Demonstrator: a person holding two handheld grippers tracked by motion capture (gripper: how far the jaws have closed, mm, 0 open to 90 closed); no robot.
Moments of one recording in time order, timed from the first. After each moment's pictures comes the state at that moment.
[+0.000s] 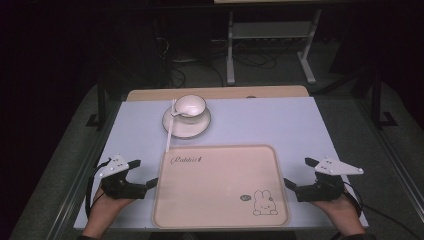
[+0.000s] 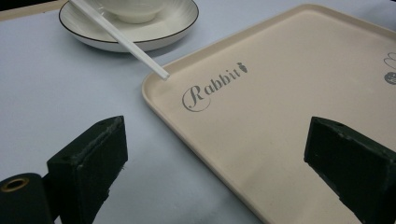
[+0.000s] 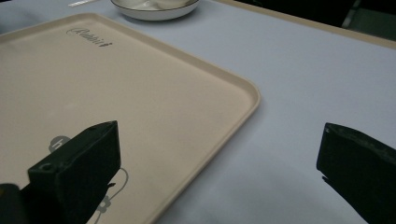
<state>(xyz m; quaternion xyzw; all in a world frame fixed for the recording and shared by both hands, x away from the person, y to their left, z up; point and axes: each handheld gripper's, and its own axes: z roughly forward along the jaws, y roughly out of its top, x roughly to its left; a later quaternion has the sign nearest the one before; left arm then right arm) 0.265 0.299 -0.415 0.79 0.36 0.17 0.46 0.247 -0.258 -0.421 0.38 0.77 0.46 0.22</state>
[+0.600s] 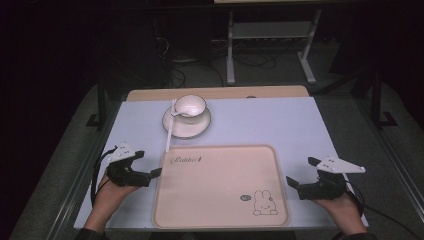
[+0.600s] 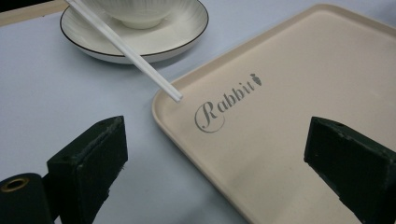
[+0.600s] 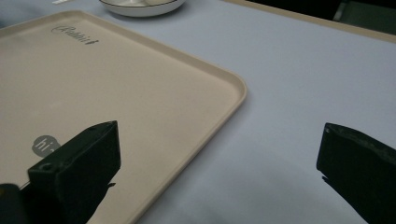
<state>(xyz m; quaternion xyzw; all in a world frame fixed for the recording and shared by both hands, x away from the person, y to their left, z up) 0.297 0.288 -0.403 0.81 0.37 0.17 0.44 0.250 -0.266 -0.423 0.40 0.77 0.46 0.22</state>
